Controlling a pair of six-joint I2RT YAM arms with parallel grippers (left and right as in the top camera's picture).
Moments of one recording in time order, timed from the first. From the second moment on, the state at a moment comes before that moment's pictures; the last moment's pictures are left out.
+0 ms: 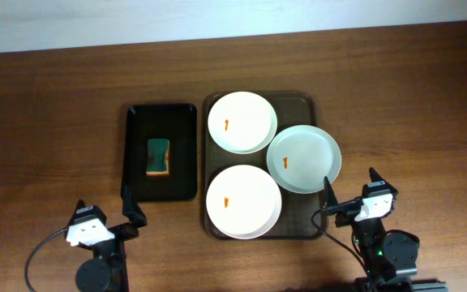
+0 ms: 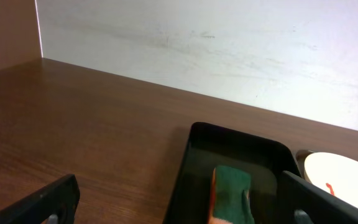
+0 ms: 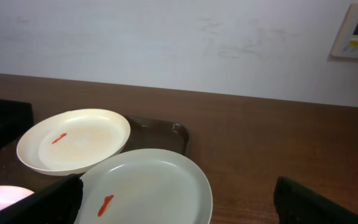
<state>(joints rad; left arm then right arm) 0.03 0.02 0.01 -0.06 -0.15 -0.19 0.01 0.01 0.01 -0.07 -0.09 -0.05</state>
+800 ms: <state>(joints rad) 0.03 0.47 0.66 -0.24 0.23 -0.19 0.01 0.62 0.83 -0.52 -0.46 0.03</state>
